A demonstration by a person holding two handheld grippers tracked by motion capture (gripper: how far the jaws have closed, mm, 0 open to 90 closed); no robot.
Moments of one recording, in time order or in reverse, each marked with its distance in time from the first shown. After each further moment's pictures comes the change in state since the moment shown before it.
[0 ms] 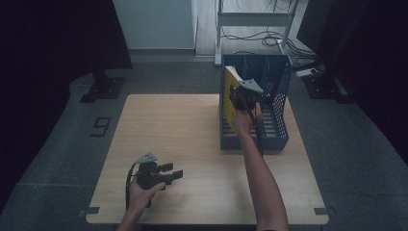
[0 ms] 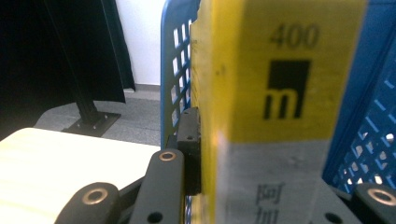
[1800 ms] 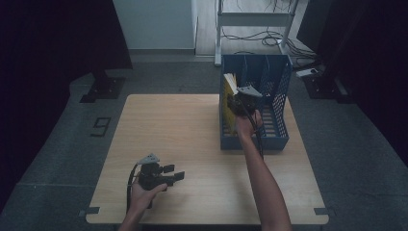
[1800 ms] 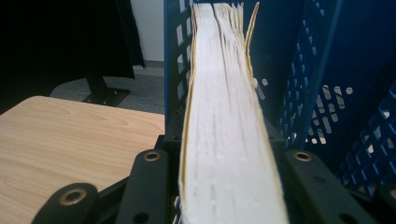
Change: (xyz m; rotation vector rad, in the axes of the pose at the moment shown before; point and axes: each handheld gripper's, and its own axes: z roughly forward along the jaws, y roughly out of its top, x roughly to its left) left arm -0.002 -0.002 0.005 0.028 0.000 0.010; right arm -0.004 -0.023 0.001 0.092 0.050 0.000
